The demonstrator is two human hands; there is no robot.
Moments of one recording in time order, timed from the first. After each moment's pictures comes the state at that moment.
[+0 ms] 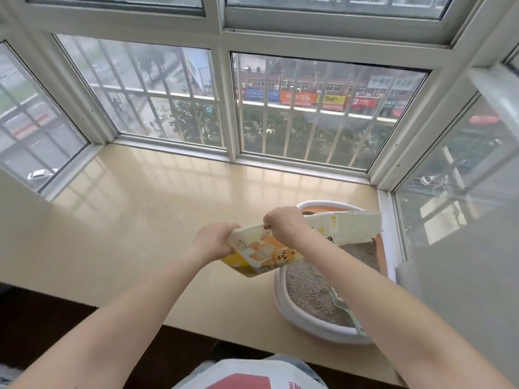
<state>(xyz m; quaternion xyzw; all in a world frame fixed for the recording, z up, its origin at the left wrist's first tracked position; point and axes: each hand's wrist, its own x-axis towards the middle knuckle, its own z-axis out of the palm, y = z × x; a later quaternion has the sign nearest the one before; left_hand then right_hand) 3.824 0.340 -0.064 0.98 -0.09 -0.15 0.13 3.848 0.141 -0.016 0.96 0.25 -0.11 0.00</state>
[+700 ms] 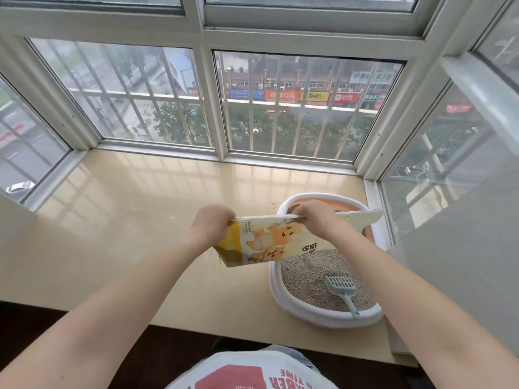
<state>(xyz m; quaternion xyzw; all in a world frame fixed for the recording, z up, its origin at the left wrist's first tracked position) 3.833 0.323 -0.028 0.98 -0.18 -0.07 -0.02 3.838 0.057 -0.029 0.97 0.13 -0.15 -0.11</state>
